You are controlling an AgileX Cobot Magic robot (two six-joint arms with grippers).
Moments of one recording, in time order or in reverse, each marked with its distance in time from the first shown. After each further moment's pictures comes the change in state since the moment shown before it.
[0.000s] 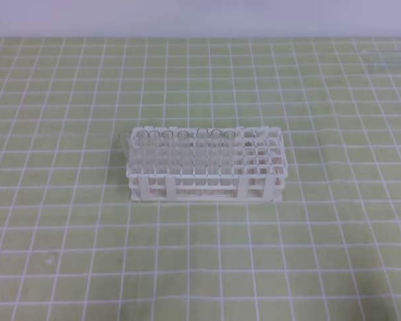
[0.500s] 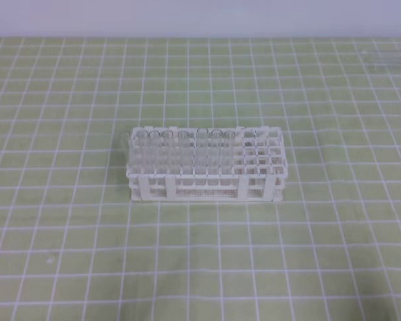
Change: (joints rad) left arm 0.000 0.005 -0.001 0.000 0.001 0.000; right arm 0.000 0.000 0.000 0.000 0.000 -0.001
